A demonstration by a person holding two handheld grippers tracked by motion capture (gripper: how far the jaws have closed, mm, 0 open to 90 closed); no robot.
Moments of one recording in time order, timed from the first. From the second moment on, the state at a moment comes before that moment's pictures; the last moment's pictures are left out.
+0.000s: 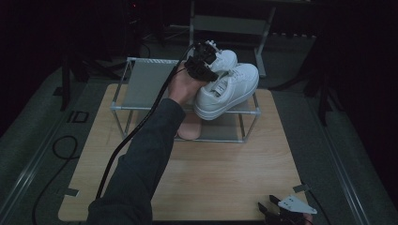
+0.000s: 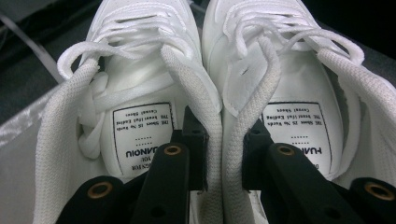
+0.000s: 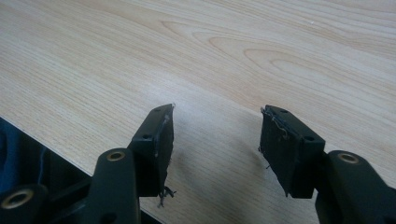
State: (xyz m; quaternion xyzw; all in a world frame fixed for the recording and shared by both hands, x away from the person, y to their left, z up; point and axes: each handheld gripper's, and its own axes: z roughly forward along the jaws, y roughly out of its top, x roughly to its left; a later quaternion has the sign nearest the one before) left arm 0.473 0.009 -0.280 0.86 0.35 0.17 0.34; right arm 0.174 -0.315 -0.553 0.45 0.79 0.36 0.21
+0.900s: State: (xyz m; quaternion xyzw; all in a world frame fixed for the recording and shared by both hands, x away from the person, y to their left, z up) left arm 0.484 0.034 -0.291 0.83 0.41 0.18 0.33; right arm 0.174 -0.315 -0.552 0.44 0.79 0.36 0.21
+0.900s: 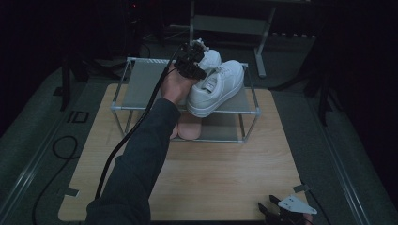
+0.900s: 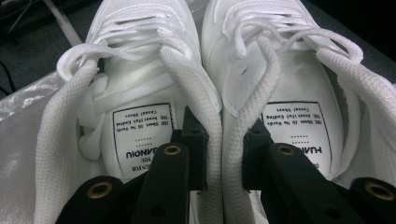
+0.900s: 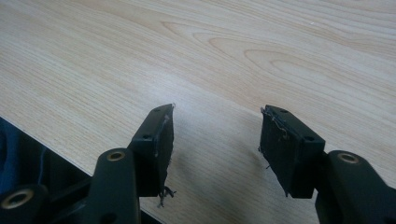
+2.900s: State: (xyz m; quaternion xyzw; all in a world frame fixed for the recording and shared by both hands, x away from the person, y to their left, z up) left arm 0.495 0.055 -0.300 0.77 0.52 0.20 0.32; right arm 0.175 -0.314 -0.552 0.45 0.79 0.36 0.21
